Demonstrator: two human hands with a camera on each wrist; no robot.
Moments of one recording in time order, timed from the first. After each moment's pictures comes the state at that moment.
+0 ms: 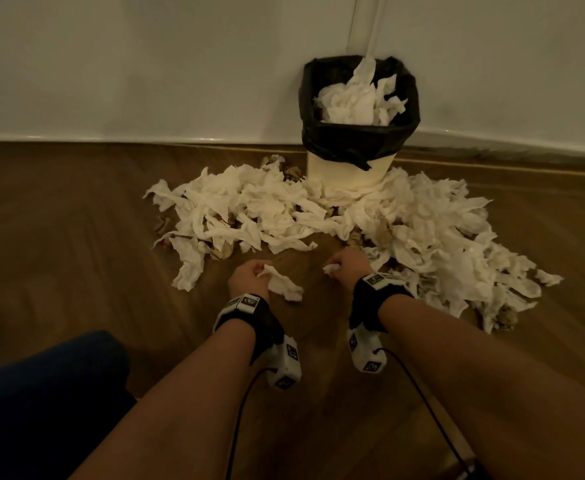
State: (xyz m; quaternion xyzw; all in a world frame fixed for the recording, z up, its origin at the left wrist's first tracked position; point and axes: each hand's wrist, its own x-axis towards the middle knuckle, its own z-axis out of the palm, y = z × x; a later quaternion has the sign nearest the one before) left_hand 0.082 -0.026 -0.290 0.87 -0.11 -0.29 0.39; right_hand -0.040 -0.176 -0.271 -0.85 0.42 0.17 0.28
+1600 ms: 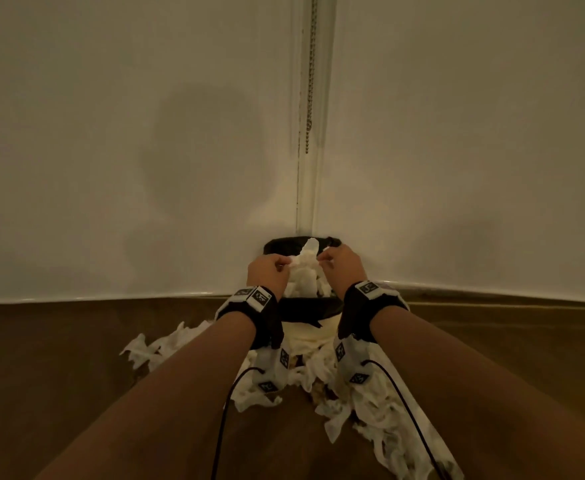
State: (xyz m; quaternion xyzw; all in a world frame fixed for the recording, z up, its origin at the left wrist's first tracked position) left_hand 0.114 -0.230 -0.058 0.84 -0.37 -0.12 0.38; right_hand -0.001 -0.331 -0.053 -0.87 0.41 -0.16 0.23
